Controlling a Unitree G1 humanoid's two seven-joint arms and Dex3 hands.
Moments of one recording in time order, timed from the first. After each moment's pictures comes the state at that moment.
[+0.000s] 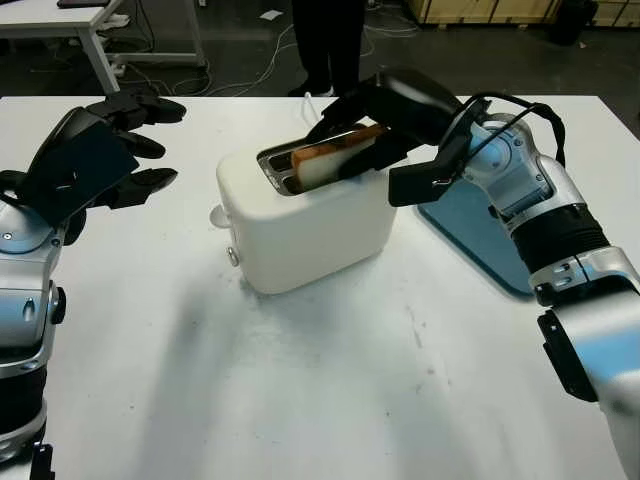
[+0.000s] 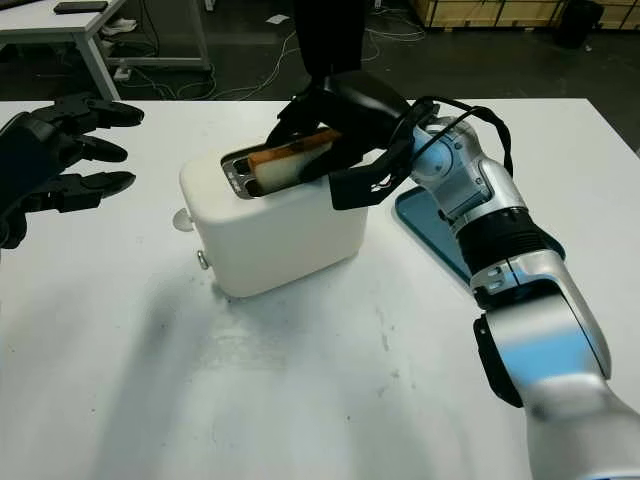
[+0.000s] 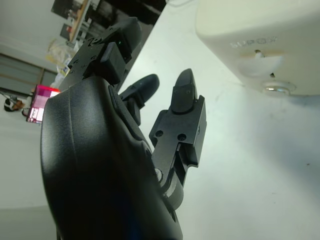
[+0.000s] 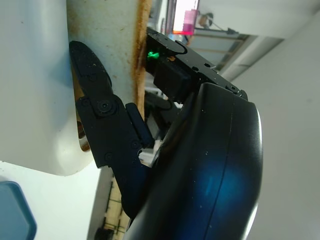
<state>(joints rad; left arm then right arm) -0.40 0.61 0.13 -0.40 0.08 0.68 -0.37 -1.05 -0.44 0.34 0.75 -0.49 -0.60 0.30</state>
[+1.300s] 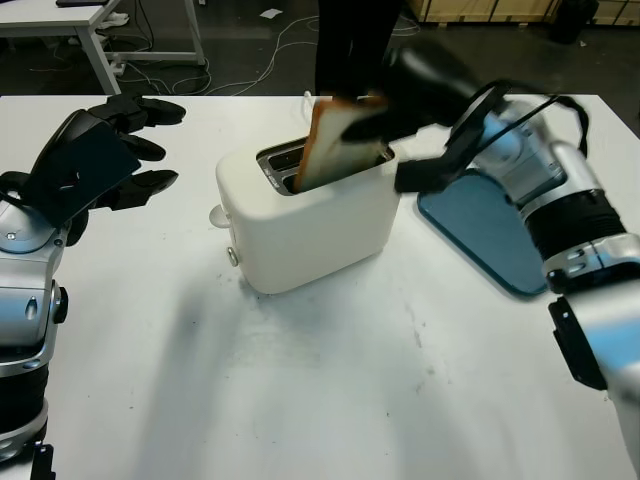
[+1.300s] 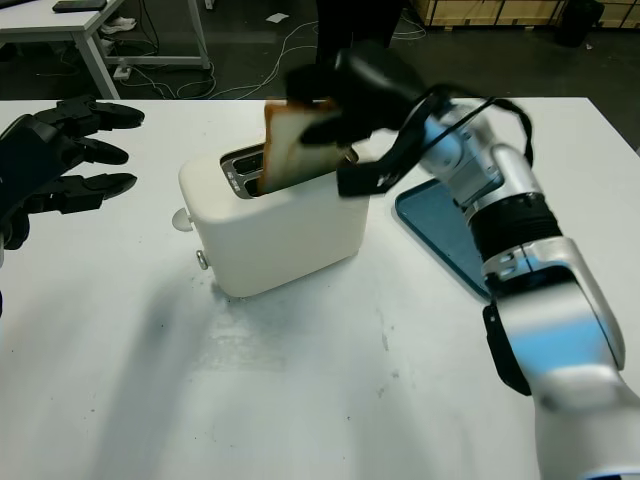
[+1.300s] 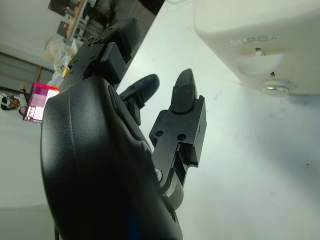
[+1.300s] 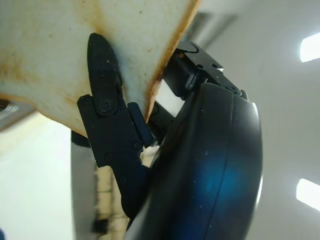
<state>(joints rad) -0.40 0.61 0.12 -0.39 0.08 0.68 -0.36 -1.15 -0.47 0.20 0.85 -0.42 -0.59 0.18</state>
